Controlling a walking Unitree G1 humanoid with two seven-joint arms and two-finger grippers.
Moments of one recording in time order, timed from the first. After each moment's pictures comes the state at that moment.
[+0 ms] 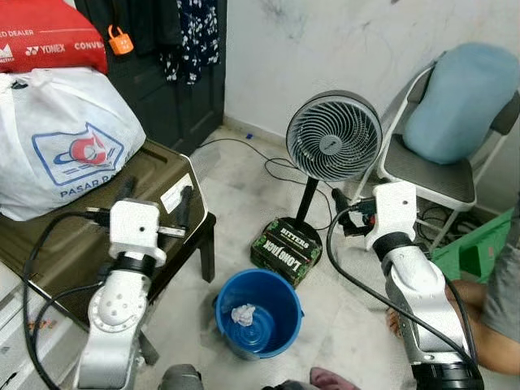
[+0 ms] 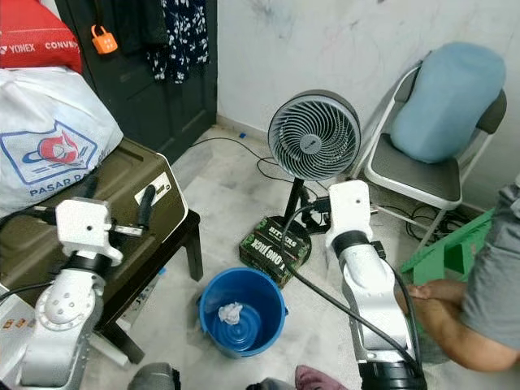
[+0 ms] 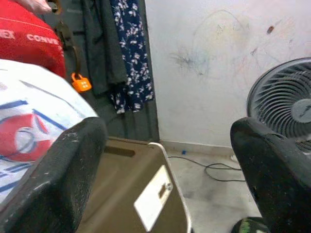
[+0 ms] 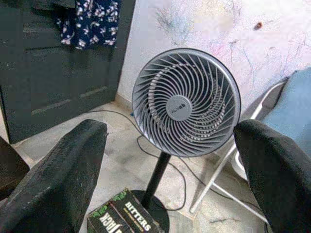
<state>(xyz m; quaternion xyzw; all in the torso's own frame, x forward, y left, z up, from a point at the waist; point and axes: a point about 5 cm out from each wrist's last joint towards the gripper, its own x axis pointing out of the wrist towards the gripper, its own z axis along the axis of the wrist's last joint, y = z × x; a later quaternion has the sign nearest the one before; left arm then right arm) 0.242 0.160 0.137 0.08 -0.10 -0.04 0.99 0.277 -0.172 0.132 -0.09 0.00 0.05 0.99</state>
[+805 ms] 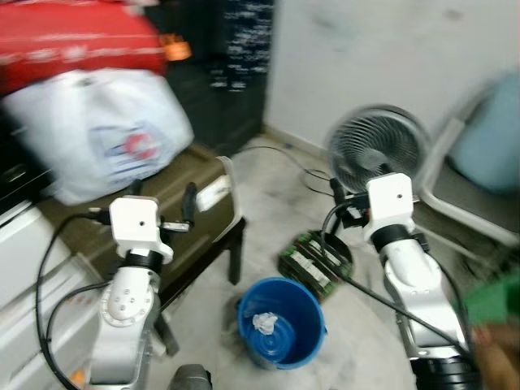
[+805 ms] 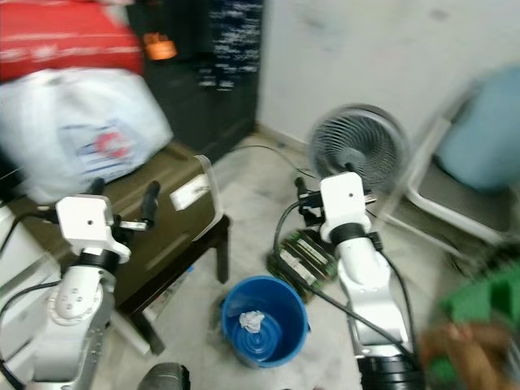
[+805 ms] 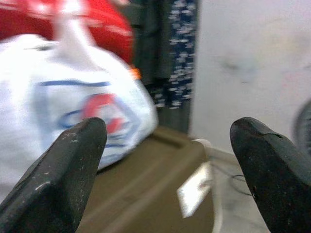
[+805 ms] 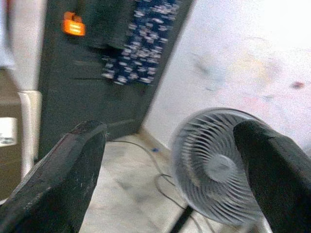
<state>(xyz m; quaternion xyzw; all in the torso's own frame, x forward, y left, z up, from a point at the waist) 0.248 0.161 0.136 0.03 -0.09 -0.02 1.00 0.282 -0.163 0.142 -0.14 -0.04 0.05 0.99</state>
